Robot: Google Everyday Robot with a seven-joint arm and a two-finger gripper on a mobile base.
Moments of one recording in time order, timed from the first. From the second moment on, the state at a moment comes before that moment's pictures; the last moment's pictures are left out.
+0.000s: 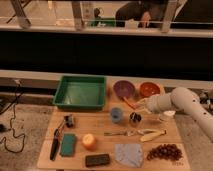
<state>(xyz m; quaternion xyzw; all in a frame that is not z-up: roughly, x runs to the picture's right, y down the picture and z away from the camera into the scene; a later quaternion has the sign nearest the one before) 0.191 0.097 0.775 -0.20 -0.27 0.25 0.91</state>
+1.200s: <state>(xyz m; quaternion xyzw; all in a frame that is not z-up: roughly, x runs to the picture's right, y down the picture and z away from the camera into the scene) 0.197 0.131 0.749 -0.25 -0.24 0.17 0.92</state>
